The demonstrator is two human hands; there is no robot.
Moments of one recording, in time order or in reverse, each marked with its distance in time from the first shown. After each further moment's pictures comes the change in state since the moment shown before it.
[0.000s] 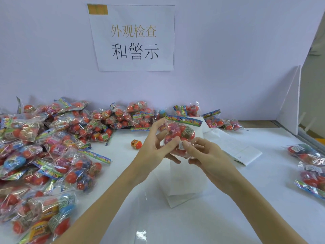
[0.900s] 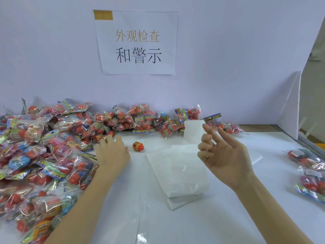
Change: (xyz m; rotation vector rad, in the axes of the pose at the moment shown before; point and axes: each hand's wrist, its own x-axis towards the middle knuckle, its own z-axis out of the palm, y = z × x) left_hand 0.004 -0.029 -0.102 1.800 0.431 -0.526; right_hand 0.009 -0.007 -0.030 0.902 -0.190 0.099
